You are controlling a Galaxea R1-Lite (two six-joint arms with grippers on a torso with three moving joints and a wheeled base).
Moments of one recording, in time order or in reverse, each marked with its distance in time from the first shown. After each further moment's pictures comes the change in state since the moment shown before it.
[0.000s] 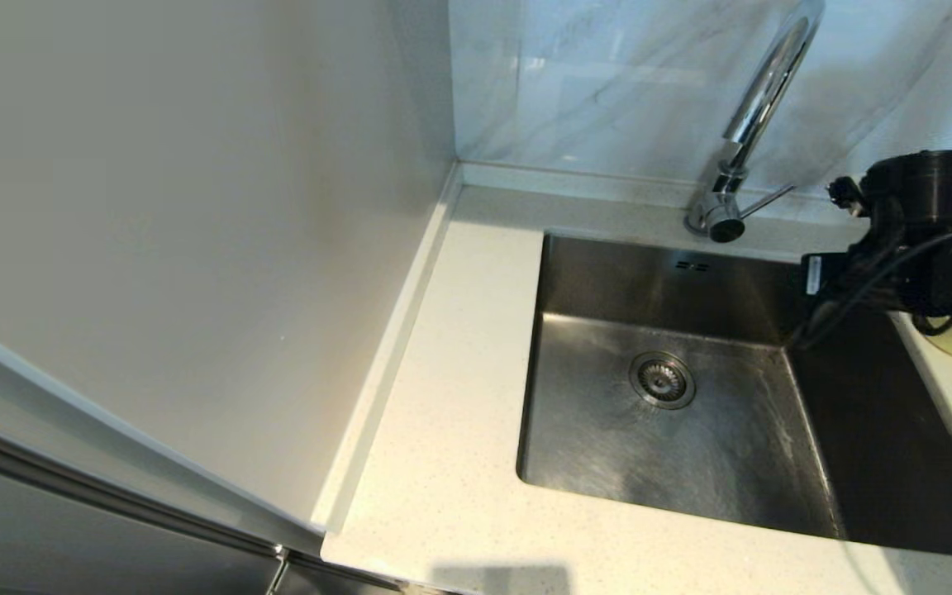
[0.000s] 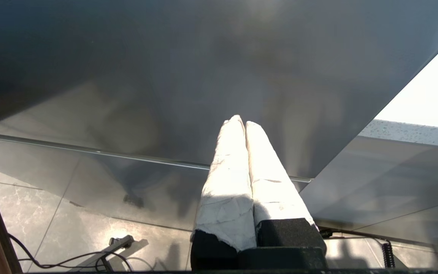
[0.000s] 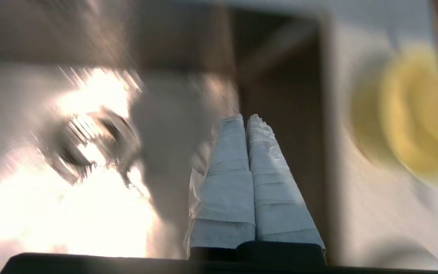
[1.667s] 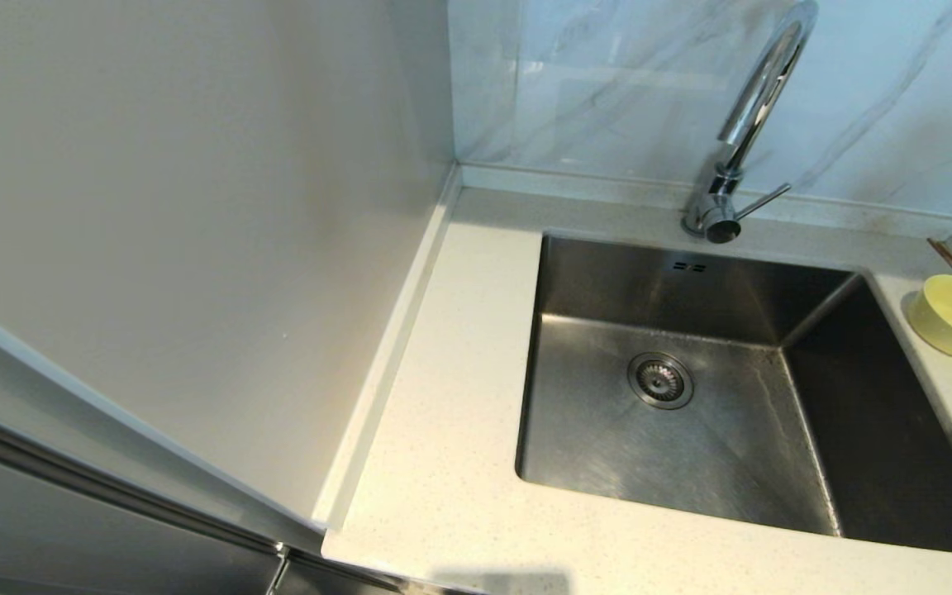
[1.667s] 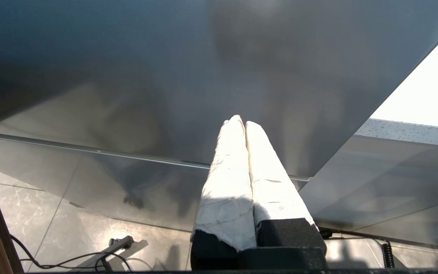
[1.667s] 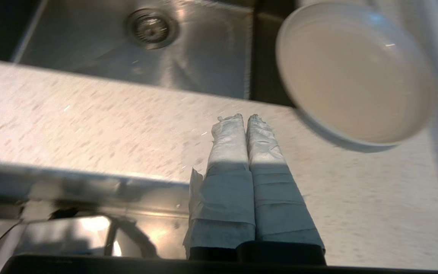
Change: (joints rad) left arm 0.000 0.000 0.000 0.000 0.000 0.000; right arm -0.004 -1.730 1.173 0.249 0.231 -0.034
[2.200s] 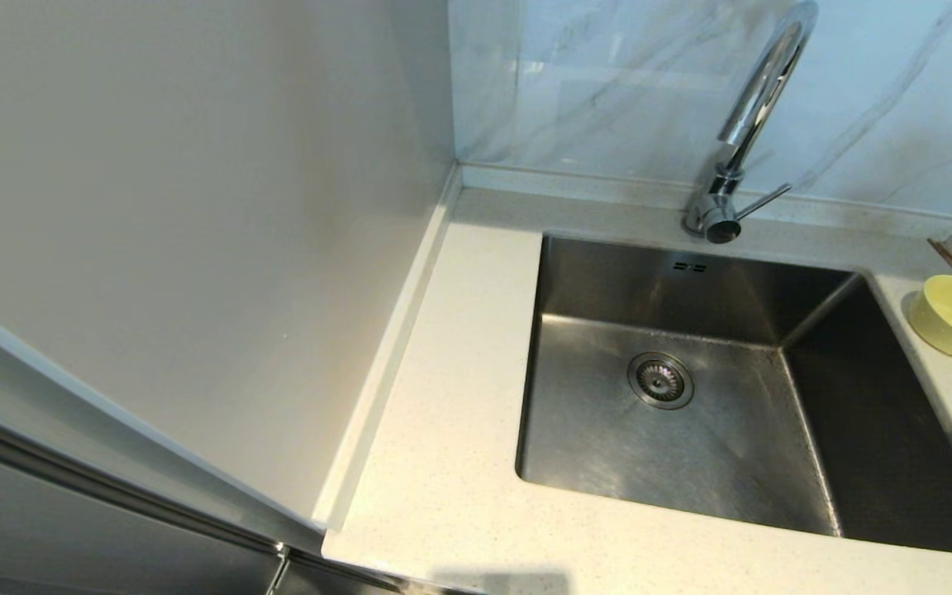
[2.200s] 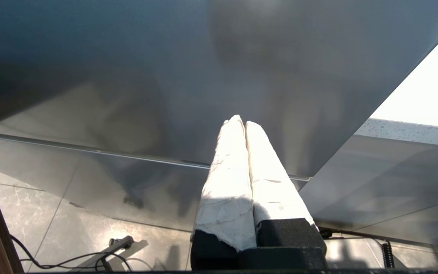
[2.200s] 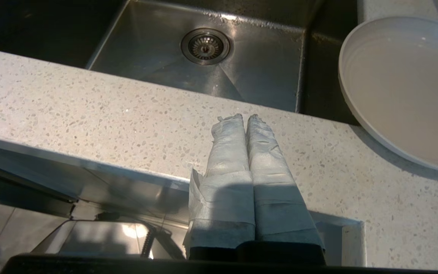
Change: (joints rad) left arm 0.000 0.000 0.000 0.000 0.000 0.000; right arm 0.004 -0.076 0.103 -0.085 0.188 0.042
